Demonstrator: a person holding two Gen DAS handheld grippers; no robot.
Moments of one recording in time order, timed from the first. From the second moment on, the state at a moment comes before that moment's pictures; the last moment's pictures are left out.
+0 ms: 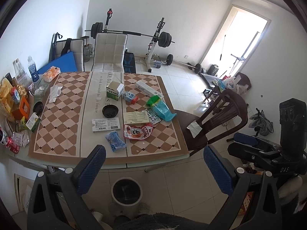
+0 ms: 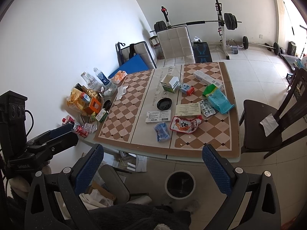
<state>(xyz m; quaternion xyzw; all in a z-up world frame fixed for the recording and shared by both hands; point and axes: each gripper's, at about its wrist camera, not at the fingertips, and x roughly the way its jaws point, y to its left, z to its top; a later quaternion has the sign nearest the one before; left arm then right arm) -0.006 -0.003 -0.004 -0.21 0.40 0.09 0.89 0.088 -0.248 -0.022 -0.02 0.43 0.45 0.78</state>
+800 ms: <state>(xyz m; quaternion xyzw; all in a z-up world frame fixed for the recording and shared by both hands) -0.008 -0.002 -0.007 -0.21 0.40 0.09 0.89 0.087 -0.243 -0.020 -0.02 0.43 0.46 0.78</state>
